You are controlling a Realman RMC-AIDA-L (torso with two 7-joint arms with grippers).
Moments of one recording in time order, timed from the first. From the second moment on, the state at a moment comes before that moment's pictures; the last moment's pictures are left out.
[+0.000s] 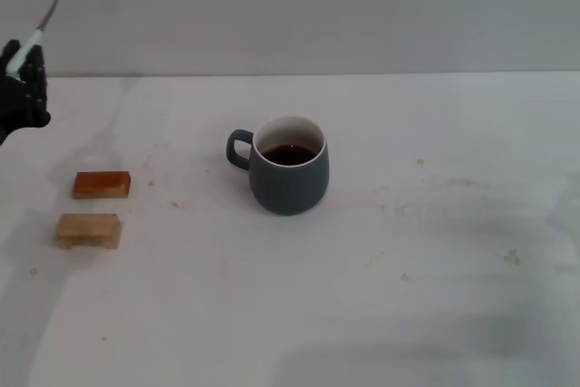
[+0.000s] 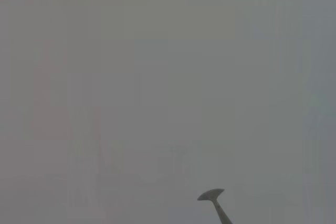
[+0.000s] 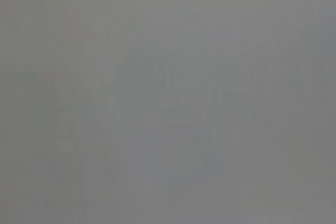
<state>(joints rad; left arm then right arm) 0.14 -1.95 -1.28 -1.40 2.89 0.30 0.09 0.25 2.08 0.68 0.42 -1.96 -1.27 0.00</state>
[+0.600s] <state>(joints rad) 0.19 -1.81 -1.15 -1.77 2.89 -0.01 0.17 0.23 2.09 0.67 0.42 -1.96 -1.28 0.00</state>
